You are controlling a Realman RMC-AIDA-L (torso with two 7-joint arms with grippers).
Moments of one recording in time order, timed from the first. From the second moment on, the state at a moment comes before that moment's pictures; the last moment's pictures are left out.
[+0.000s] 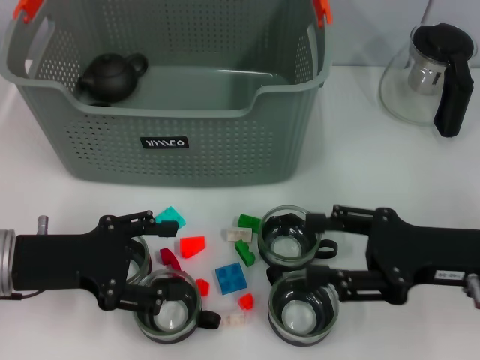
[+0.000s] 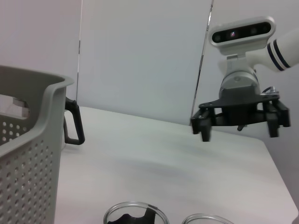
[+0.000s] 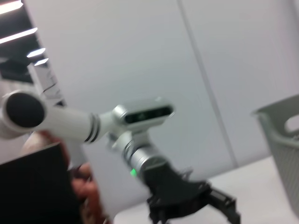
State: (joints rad) left arm -0.42 -2.05 0.61 0.63 2.13 1.82 -1.07; right arm 0.55 2.09 -0.61 -0.43 -2.03 -1.84 1.18
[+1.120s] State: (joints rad) left arm -0.40 -2.05 0.55 0.62 2.12 1.82 -1.07; right arm 0.81 2.10 -1.20 -1.08 -2.41 -1.86 2.02
